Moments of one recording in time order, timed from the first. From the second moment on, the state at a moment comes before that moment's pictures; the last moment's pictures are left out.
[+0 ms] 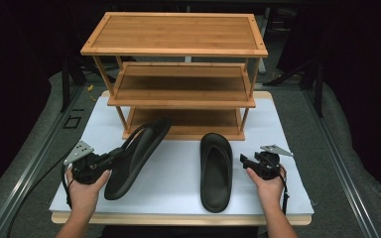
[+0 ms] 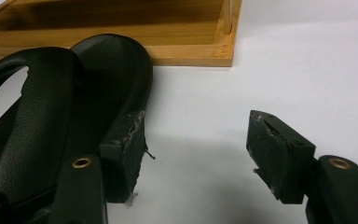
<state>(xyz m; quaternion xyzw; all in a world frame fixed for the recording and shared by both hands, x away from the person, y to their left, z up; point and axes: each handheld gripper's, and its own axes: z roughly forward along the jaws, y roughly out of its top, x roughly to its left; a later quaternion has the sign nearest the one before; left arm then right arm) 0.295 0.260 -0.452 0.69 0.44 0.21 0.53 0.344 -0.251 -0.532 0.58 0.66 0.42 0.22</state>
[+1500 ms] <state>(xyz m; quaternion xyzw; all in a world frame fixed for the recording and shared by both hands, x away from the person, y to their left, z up) 0.373 0.259 -0.357 0.60 0.45 0.31 0.58 0.348 -0.250 -0.534 0.59 0.65 0.43 0.20</state>
